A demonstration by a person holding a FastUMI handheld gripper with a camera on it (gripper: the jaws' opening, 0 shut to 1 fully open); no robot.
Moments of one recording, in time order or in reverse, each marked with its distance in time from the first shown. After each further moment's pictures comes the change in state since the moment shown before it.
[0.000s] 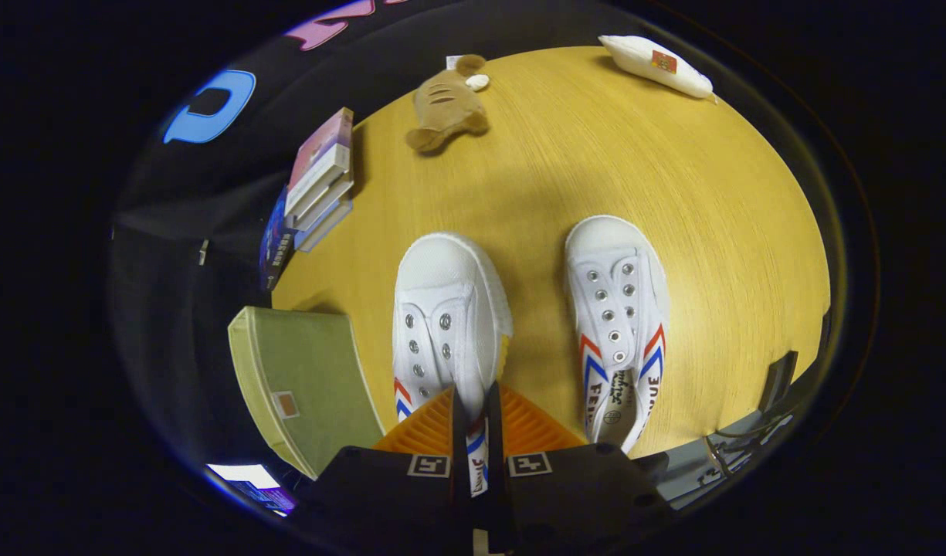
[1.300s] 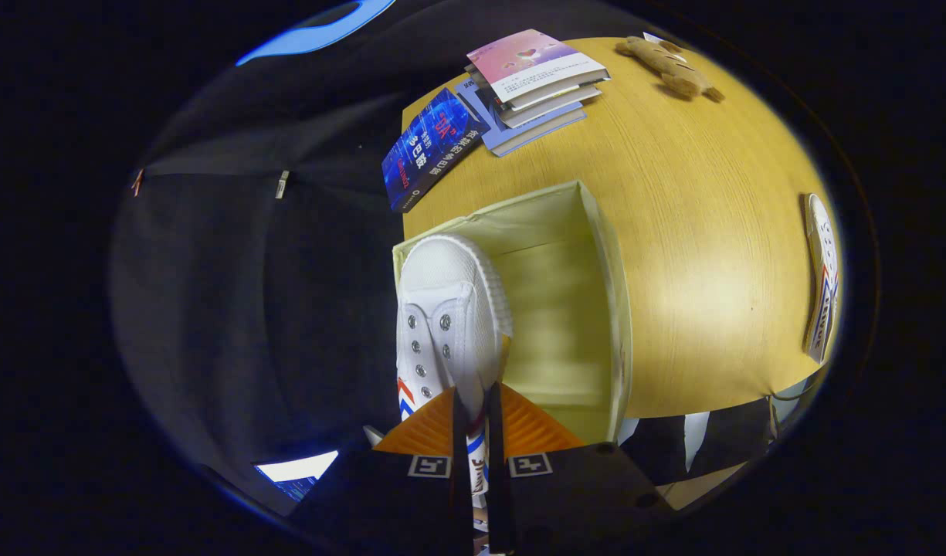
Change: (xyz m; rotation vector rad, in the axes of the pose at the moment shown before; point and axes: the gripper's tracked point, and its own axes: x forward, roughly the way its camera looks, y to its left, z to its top) arm 0.059 0.313 -0.108 -0.036 0.217 0.174
